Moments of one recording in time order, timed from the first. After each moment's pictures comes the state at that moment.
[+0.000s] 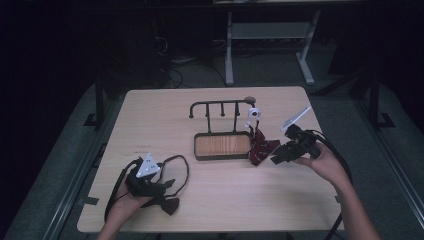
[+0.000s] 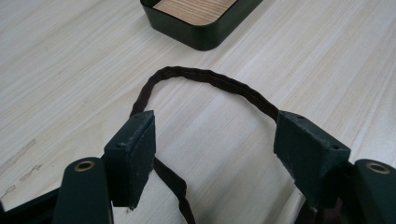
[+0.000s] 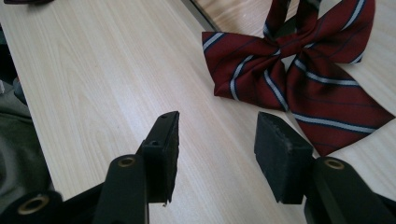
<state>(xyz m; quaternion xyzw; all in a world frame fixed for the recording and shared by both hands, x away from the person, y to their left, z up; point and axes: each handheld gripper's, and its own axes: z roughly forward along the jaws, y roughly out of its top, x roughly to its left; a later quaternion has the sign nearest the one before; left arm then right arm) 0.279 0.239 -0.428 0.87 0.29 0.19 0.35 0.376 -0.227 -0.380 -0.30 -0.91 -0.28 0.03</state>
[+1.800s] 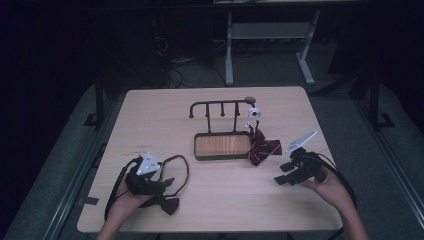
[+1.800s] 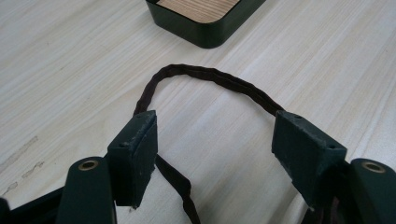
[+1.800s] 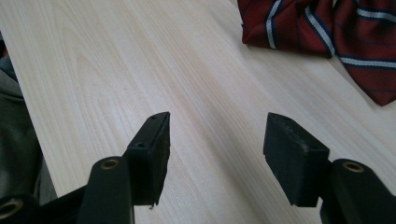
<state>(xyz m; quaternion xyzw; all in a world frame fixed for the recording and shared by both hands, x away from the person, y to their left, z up) 0.284 0.239 -0.427 0.87 0.30 0.19 0.34 0.326 -0.237 -0.415 -0.31 -0.91 -0.29 0.02</state>
